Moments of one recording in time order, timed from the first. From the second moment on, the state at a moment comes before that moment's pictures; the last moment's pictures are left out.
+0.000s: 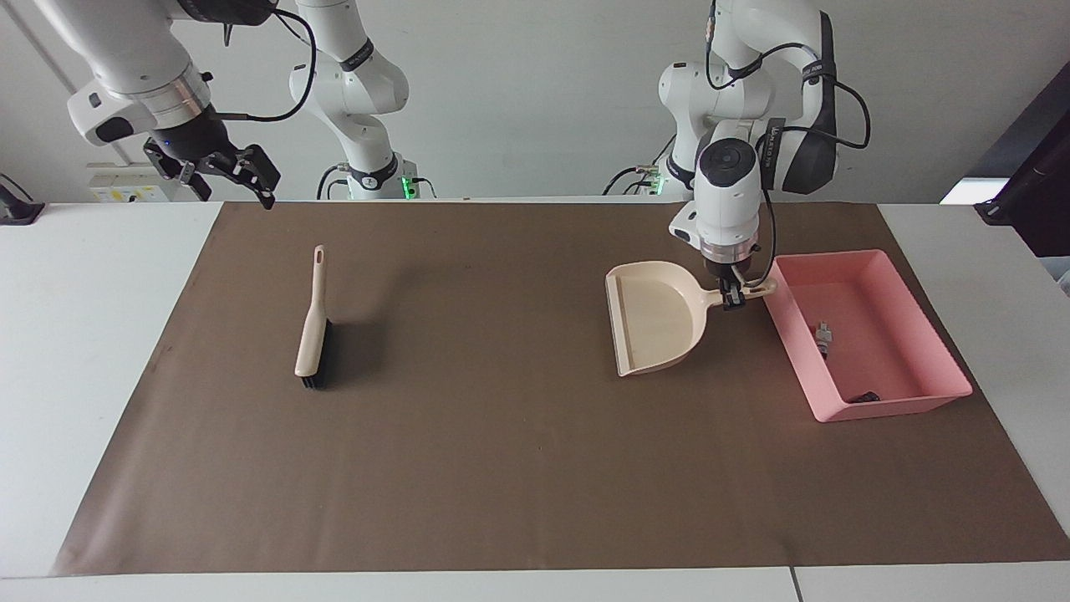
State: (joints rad) left arm -0.36 0.01 -0.04 -2.16 0.33 2.05 1.07; right arm -0.03 -0.06 -0.03 -1.56 -0.02 1.41 0.11
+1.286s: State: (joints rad) left arm -0.45 0.01 -0.04 -2.28 0.32 2.22 0.97; right arm -0.03 -0.06 -0.03 -1.56 -0.02 1.41 0.11
